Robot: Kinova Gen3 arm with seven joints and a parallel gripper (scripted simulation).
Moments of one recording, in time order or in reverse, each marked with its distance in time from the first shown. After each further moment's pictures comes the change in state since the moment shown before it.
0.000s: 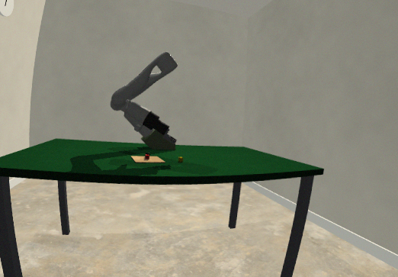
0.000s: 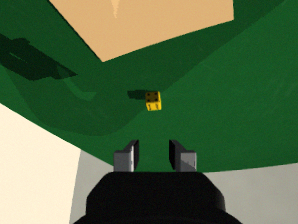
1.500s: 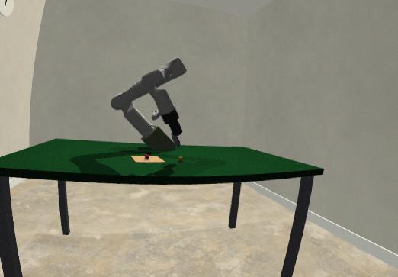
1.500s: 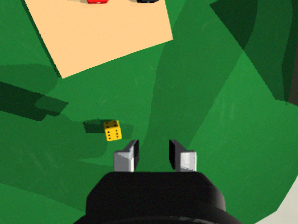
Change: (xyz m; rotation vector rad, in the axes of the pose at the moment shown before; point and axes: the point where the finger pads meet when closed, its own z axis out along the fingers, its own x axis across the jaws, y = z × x) arm 0.032 0.002 0.024 0.574 0.294 0.135
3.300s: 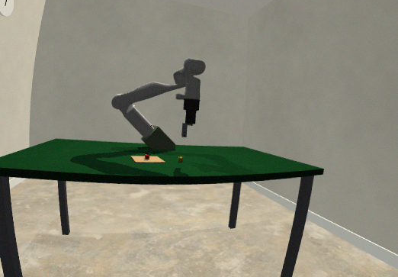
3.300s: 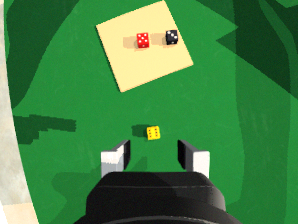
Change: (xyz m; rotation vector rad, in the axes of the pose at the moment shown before) arm -0.019 0.052 -0.035 0.499 -0.325 0.028
